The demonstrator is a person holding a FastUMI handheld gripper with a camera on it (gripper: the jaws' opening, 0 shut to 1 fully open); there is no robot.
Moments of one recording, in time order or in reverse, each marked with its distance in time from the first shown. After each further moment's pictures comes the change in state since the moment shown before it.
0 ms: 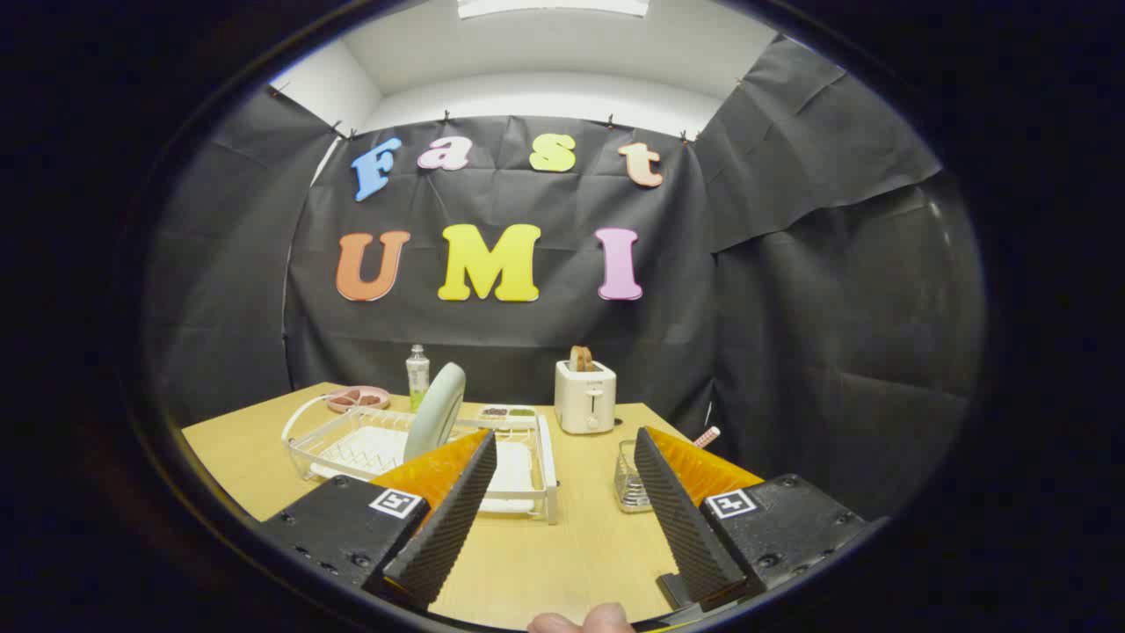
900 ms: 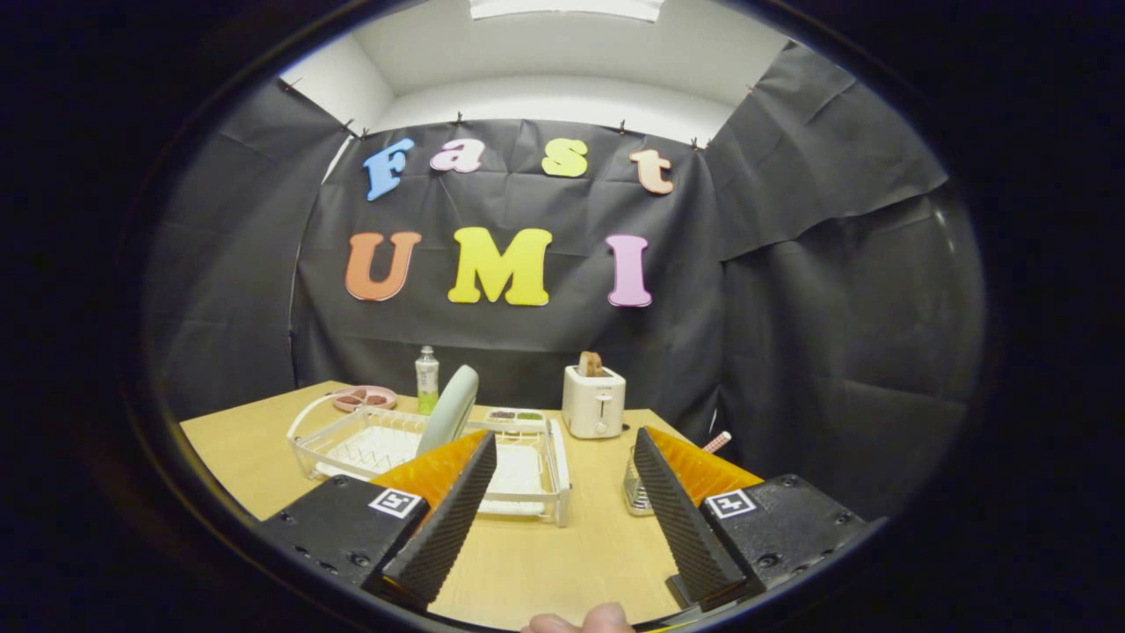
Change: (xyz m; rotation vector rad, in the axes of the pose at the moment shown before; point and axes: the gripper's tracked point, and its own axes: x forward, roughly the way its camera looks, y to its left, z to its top) arm -0.003 0.014 0.004 -0.004 -0.030 0.021
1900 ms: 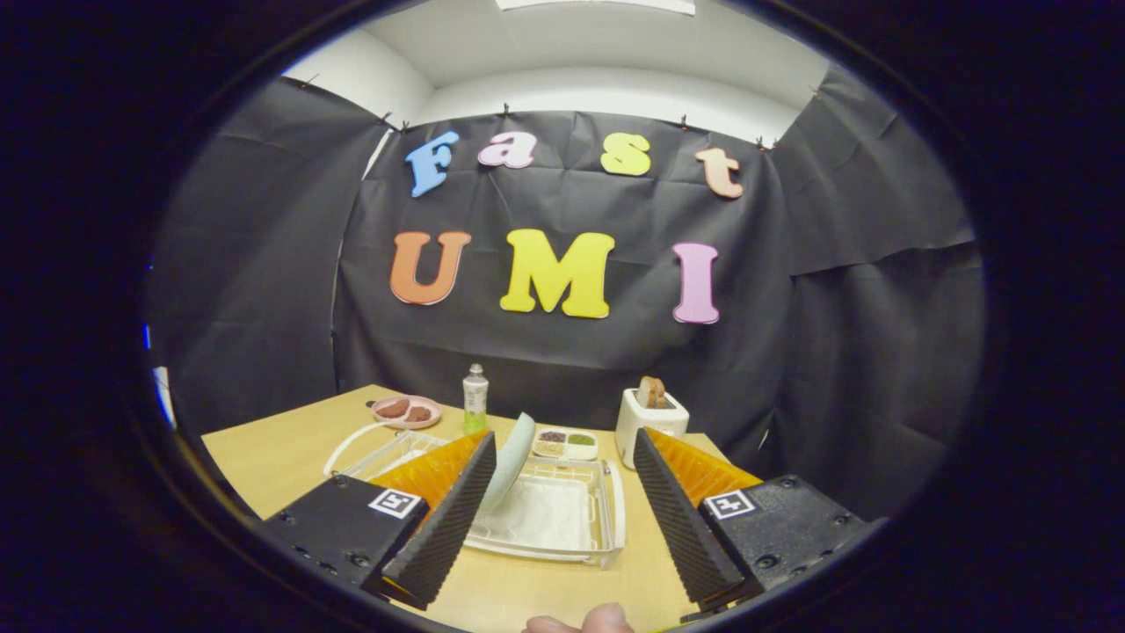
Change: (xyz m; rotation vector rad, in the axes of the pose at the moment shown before) arm 0.072 0.068 0.086 -0.092 0.070 0.181
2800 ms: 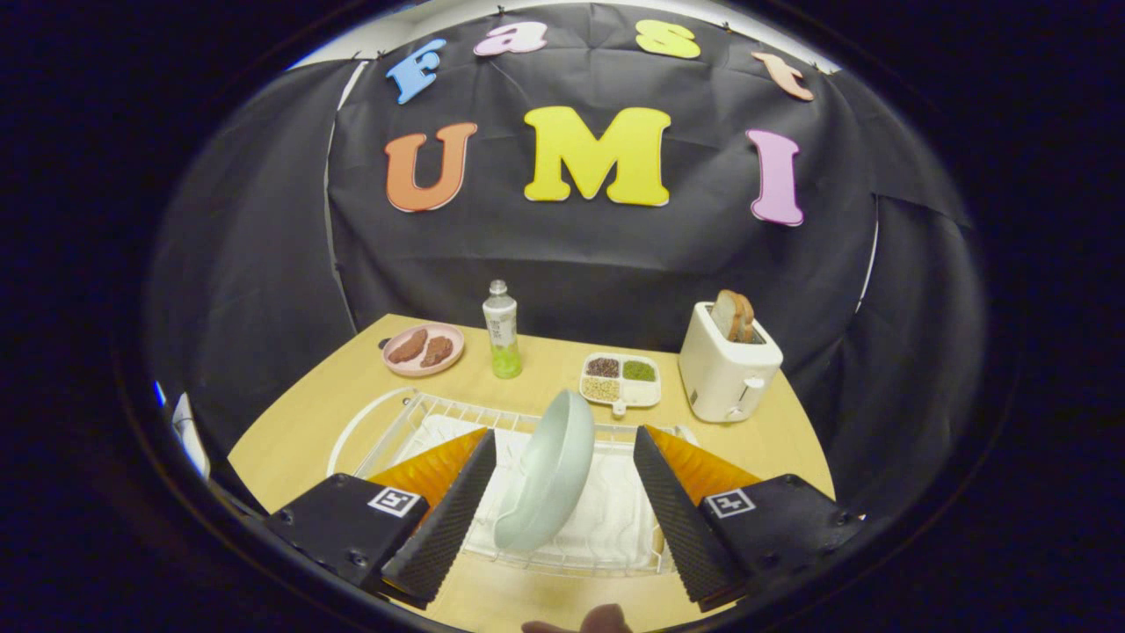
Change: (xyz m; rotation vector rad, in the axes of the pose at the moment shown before) arm 0.143 0.052 -0.017 0.029 0.479 0.113
